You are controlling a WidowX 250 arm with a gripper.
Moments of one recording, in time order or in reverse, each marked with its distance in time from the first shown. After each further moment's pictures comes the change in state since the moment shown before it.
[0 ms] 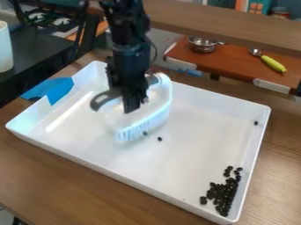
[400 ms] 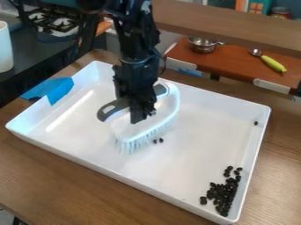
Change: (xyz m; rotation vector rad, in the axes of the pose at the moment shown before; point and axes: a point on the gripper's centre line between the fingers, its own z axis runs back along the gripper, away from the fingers) arm -0.004 -0.032 -0.007 -0.036 0.029 -0.047
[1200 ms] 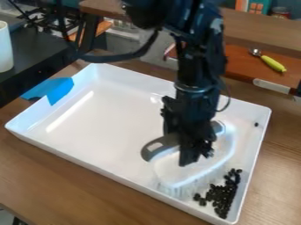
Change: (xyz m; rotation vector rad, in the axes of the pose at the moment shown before) arm 0.011 -0.109 0.013 -0.124 0.072 -0.102
